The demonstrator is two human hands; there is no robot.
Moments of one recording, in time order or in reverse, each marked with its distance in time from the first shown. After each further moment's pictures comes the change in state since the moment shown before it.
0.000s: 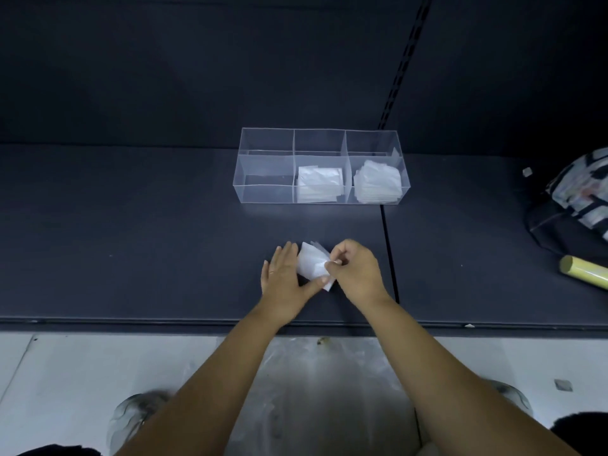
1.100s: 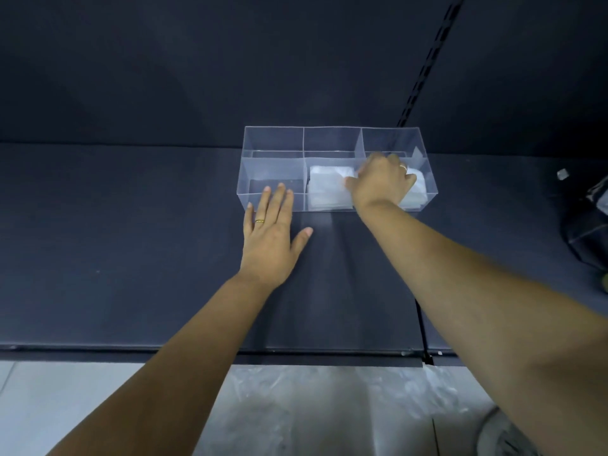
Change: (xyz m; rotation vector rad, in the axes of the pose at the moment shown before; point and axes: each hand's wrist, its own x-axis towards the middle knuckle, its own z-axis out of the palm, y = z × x) left_hand 0.075 0.000 -0.054 0.463 0.249 0.234; right_hand 0.158 -0.067 -0.006 -0.694 0.462 -0.003
